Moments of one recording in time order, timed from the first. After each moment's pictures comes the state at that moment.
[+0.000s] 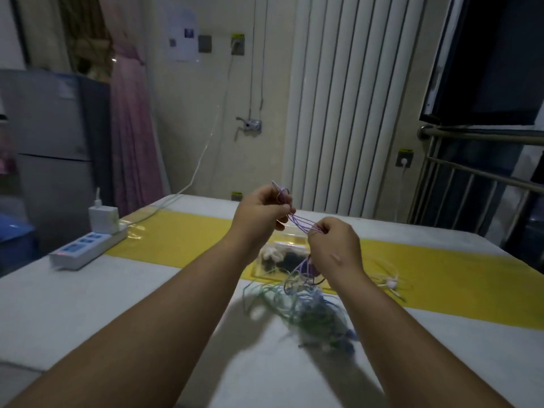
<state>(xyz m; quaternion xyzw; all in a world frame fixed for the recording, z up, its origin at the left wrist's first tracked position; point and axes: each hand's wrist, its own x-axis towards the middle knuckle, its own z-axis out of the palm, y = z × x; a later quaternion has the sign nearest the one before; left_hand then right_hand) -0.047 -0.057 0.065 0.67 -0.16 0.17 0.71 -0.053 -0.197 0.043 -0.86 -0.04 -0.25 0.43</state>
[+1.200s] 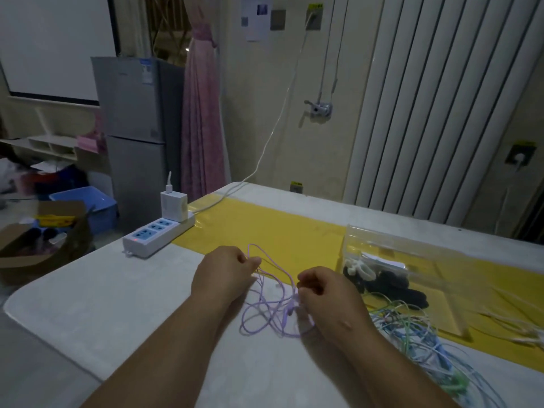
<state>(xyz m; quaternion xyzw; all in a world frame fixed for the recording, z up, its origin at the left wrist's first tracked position) -0.024 0.120 -0.052 0.90 0.21 0.19 0.33 -0.009 -0.074 -0.055 -0.87 -0.17 -0.04 0.46</state>
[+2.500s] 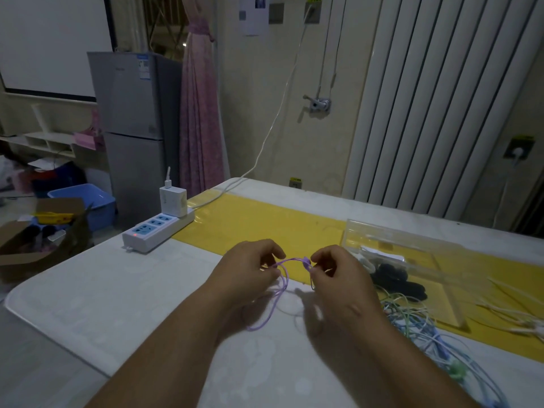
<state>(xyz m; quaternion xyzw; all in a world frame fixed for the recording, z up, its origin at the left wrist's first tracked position) -0.038 0.099 -0.041 0.92 -0.02 0.18 0.36 -0.019 -0.080 -0.033 -0.87 -0.15 -0.10 0.47</state>
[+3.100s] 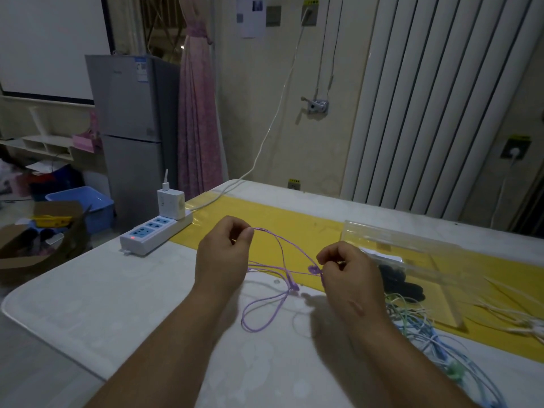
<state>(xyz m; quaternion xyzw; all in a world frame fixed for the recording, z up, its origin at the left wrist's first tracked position) -0.036 0.105 -0.034 0.77 0.09 0.40 0.48 -0.026 -0.083 -0.020 -0.83 -0.12 -0.14 0.53</state>
